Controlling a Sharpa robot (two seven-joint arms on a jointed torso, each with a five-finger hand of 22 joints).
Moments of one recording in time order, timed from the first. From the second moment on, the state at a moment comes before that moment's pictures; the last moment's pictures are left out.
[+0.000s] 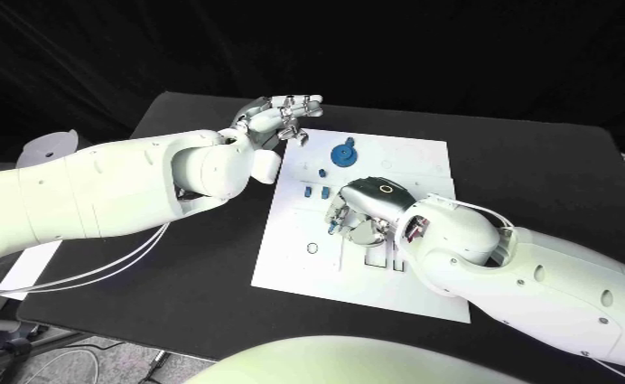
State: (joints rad) left arm 1.17 -0.94 -0.03 1.61 0.19 -0.29 0.39; left_hand 1.38 -0.15 0.45 0.01 0.17 1.05 0.17 0.10 0.07 1.14 0.09 0.28 0.13 1.38 0.00 1.28 0.93 0.15 1.32 0.09 0.80 0.93; right arm 1.01 -0.62 -0.01 1.67 -1.74 -0.19 -0.18; right_hand 1.30 -0.07 0.53 -0.10 0.05 1.20 0.12 0.07 0.09 1.24 0.05 0.07 0.06 1.47 -0.03 1.15 0.94 0.12 1.41 0.07 1.20 1.05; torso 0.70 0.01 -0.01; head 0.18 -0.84
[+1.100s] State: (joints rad) left arm 1.17 -0.94 -0.03 1.62 0.19 -0.28 0.39; left_hand 1.38 -0.15 0.45 0.01 0.17 1.05 0.17 0.10 0.07 1.14 0.09 0.28 0.13 1.38 0.00 1.28 0.93 0.15 1.32 0.09 0.80 0.93; right arm 1.01 -0.58 -0.02 1.64 -1.78 -0.15 -0.19; right_hand 1.30 -0.07 0.52 -0.09 0.04 1.20 0.12 0.07 0.09 1.25 0.05 0.07 0.07 1.47 -0.03 1.15 0.94 0.12 1.41 0.07 1.20 1.05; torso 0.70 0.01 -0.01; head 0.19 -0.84
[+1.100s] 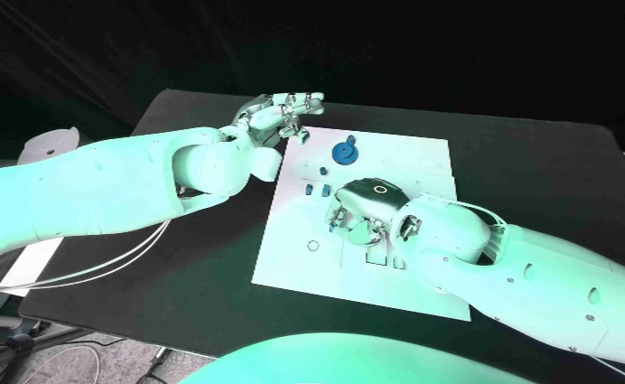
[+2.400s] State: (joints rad) left arm 1.17 -0.95 -0.03 1.61 0.19 -0.28 0.38; left_hand 1.38 -0.15 0.45 0.01 0.17 1.04 0.17 0.10 0.07 1.13 0.09 0.29 0.13 1.38 0.00 1.28 0.93 0.15 1.31 0.10 0.80 0.92; right arm 1.04 -0.78 0.01 1.76 -1.73 -0.27 -0.19; right_hand 1.30 -0.12 0.37 -0.03 0.05 1.05 0.14 0.06 0.07 1.06 0.08 0.13 0.07 1.45 0.00 1.05 0.78 0.12 1.33 0.10 1.10 0.92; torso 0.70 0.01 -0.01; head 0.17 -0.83
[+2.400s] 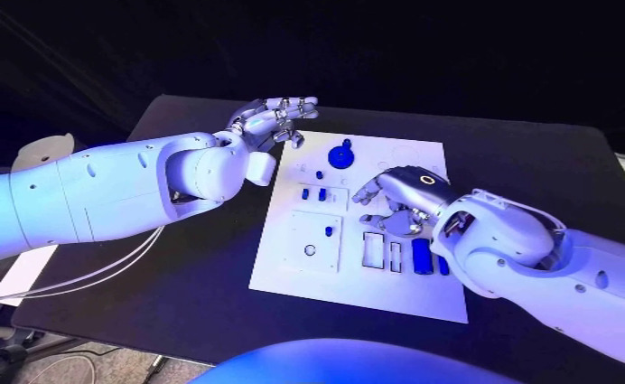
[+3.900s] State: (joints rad) left arm 1.17 -0.94 -0.03 1.61 0.19 -0.26 0.37; left_hand 1.38 -0.15 0.45 0.01 0.17 1.04 0.17 0.10 0.07 1.13 0.09 0.29 0.13 1.38 0.00 1.28 0.92 0.15 1.31 0.10 0.80 0.92; right arm 1.07 -0.83 0.02 1.69 -1.73 -0.18 -0.21; right_hand 1.37 -0.11 0.35 0.00 0.05 1.11 0.12 0.07 0.07 1.12 0.08 0.13 0.06 1.46 -0.01 1.13 0.89 0.12 1.36 0.09 1.13 0.95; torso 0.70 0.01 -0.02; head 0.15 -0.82
